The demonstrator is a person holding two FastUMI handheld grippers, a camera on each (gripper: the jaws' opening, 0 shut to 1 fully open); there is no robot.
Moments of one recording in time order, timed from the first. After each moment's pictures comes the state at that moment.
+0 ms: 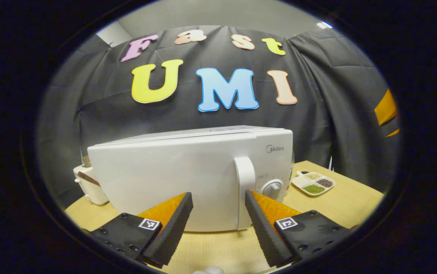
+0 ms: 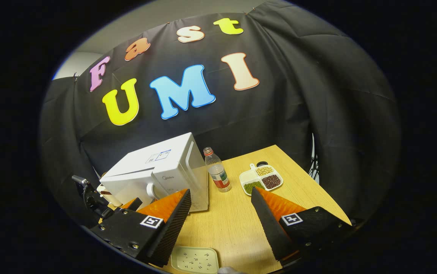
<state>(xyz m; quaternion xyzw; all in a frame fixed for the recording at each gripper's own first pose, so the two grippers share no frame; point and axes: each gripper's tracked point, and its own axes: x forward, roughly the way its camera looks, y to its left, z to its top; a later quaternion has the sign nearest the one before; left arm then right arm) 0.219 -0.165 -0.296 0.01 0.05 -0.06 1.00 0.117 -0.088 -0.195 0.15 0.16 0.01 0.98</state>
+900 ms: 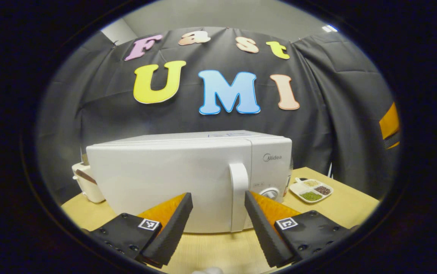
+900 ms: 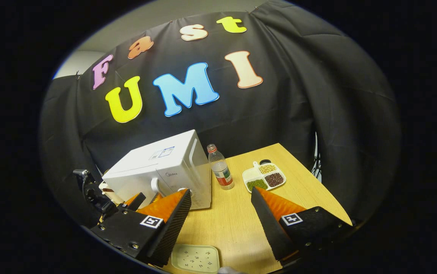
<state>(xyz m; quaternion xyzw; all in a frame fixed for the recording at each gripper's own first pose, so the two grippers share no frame) 0.212 -0.172 -0.281 -0.01 0.04 -0.06 1.00 0.110 -0.079 -0.194 0.14 0.17 0.02 0.98</state>
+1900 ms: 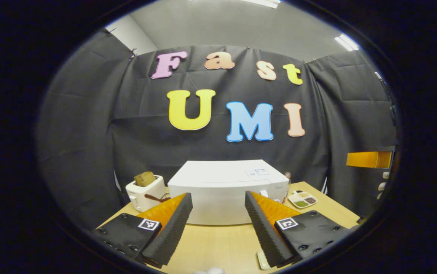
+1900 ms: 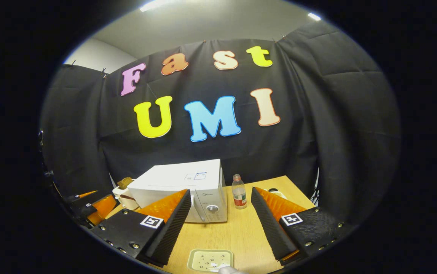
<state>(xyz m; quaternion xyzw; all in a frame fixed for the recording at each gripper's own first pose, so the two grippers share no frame) 0.030 -0.012 -0.108 -0.03 0.03 -0.01 1.00 0.033 -0.017 -0.080 0.08 0.05 0.04 1.00</state>
